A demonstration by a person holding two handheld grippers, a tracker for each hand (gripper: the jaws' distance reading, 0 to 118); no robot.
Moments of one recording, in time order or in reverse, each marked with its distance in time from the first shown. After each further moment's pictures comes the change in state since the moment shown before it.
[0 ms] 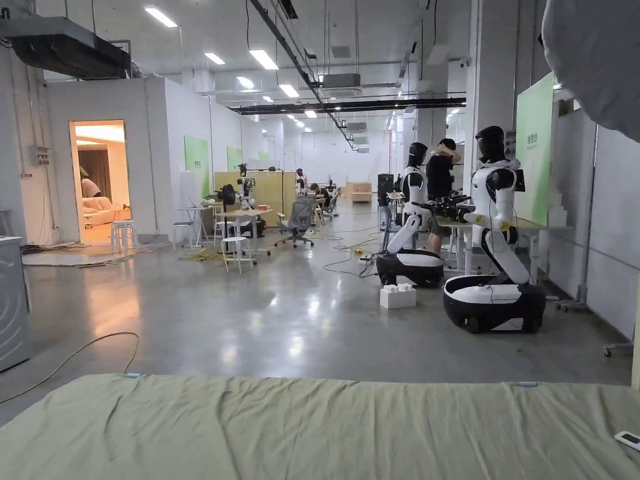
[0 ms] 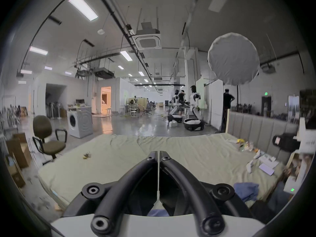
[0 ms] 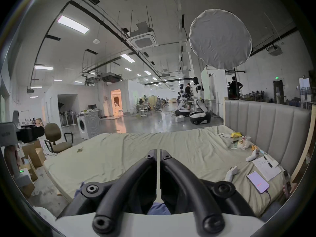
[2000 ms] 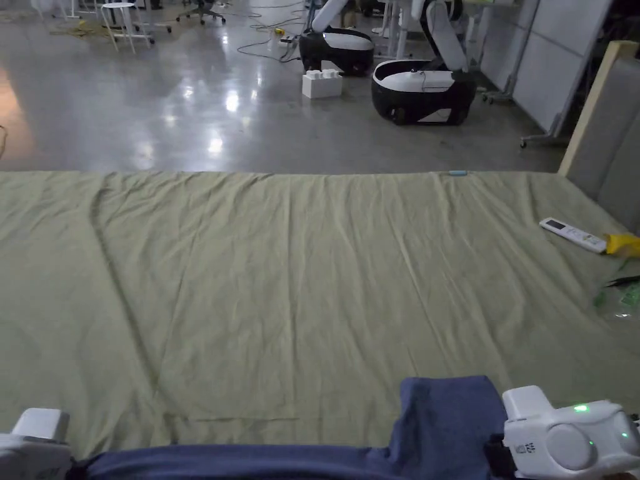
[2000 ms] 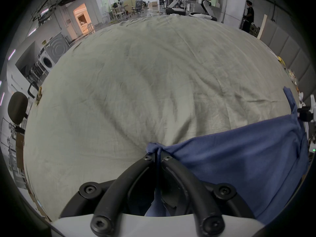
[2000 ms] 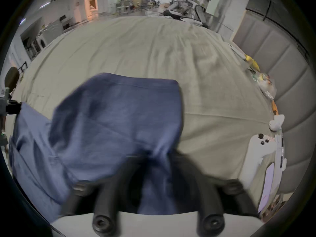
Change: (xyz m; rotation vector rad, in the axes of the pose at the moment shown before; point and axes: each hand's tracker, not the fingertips) left arm -0.030 -0.231 -0.411 -1.032 -0.004 -0.151; right arm 0.158 -0.192 -0.361 -1.000 -0.108 0.162
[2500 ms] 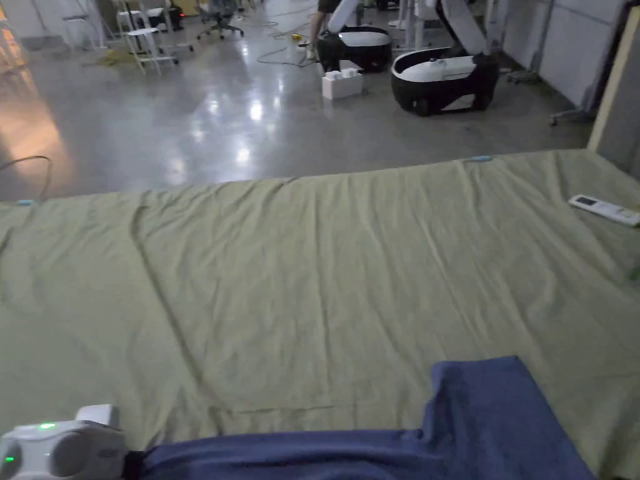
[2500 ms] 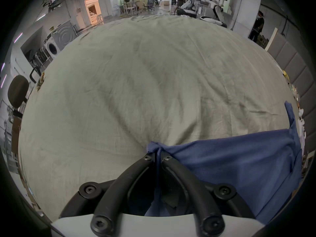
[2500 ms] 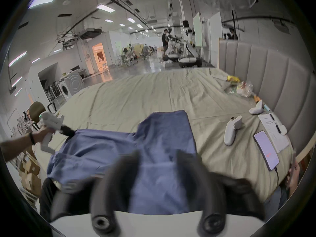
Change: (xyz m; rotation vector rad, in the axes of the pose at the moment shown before) left arm -0.012 0.008 -0.014 -0.018 -0.016 0.117; right arm -0.026 -0.108 0.186 0.403 0.132 -0.224
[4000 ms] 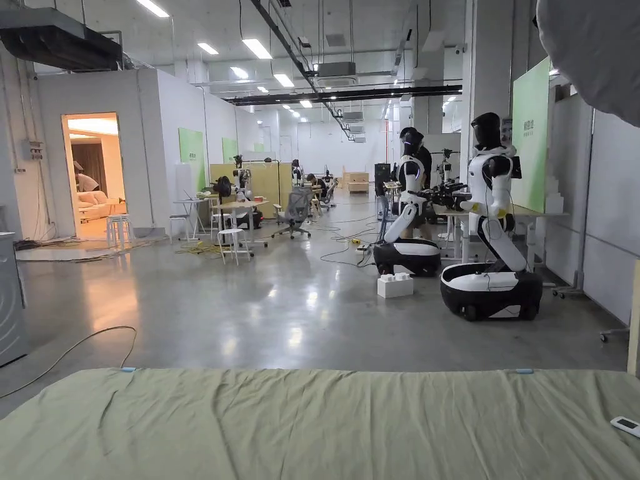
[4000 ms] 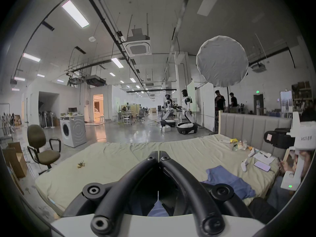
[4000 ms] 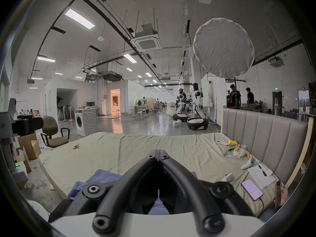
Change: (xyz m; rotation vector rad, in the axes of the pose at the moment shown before) left arm 0.042 -0.258 0.430 1.116 -0.049 -0.062; right arm -0.112 -0.021 0.212 0.635 0.047 0.163
